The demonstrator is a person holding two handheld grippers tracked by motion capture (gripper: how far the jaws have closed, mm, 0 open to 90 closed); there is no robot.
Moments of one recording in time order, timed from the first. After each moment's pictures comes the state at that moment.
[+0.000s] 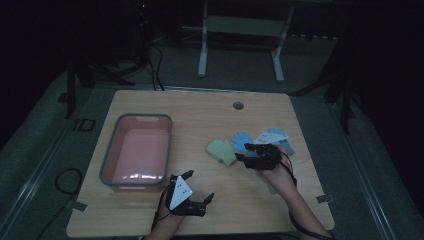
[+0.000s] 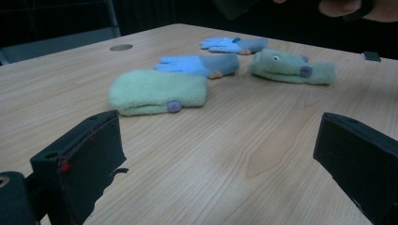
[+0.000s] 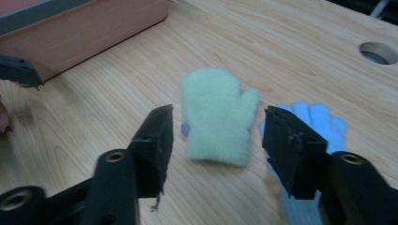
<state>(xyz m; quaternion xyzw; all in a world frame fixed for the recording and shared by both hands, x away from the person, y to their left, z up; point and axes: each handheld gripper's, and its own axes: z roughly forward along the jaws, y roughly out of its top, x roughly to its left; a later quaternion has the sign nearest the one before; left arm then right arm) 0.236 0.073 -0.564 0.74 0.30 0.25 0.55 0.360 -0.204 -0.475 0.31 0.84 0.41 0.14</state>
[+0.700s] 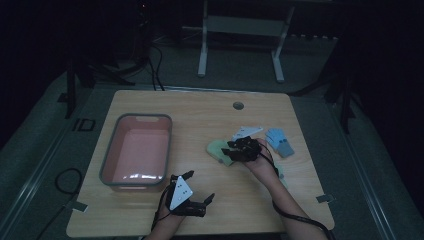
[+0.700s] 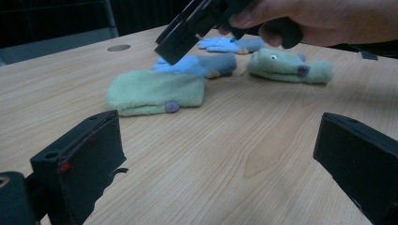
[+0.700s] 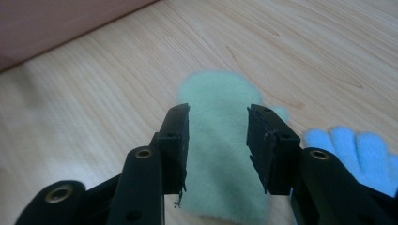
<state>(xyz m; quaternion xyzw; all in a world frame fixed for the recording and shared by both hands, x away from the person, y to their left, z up) 0.236 0.073 -0.564 0.74 0.30 0.25 0.55 0.402 -0.161 -0.508 0.28 0.87 0.37 0.13</state>
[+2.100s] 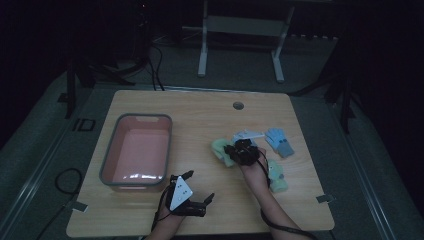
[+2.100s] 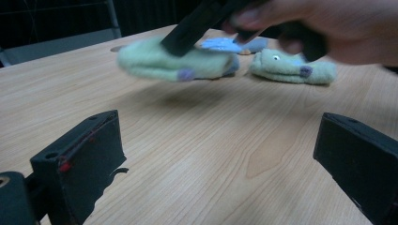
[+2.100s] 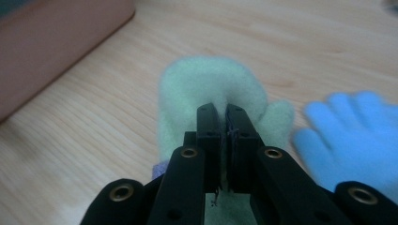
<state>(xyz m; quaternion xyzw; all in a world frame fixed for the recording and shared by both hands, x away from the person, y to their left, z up) 0.235 0.072 -0.564 0.74 0.30 0.25 0.55 0.373 -0.153 -0.504 0.41 0.81 0.39 0.15</state>
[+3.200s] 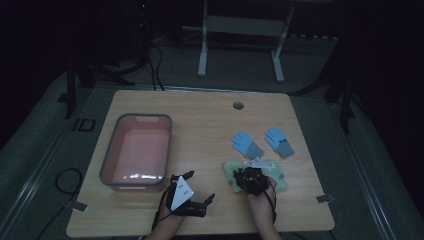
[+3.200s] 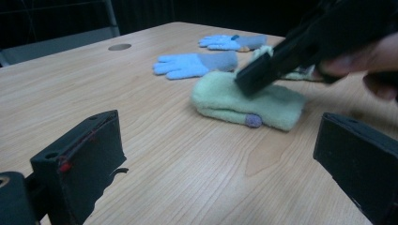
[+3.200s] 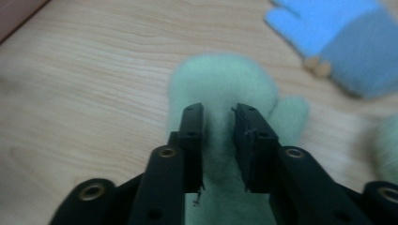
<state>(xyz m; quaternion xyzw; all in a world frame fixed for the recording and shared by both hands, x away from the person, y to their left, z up) 0.235 0.071 -0.564 0.74 0.29 0.25 0.55 0.302 -0.178 -0.535 0.48 0.78 0.36 0.18</state>
